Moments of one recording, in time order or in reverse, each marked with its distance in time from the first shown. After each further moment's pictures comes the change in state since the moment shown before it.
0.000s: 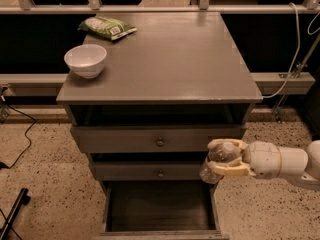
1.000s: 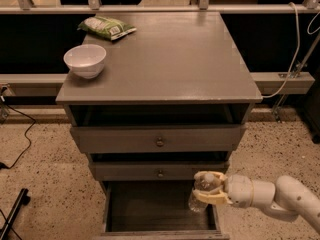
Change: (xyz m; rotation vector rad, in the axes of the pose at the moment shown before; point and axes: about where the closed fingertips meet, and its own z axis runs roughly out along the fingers) arm 0.145 0.016 0.022 0.040 0.011 0.181
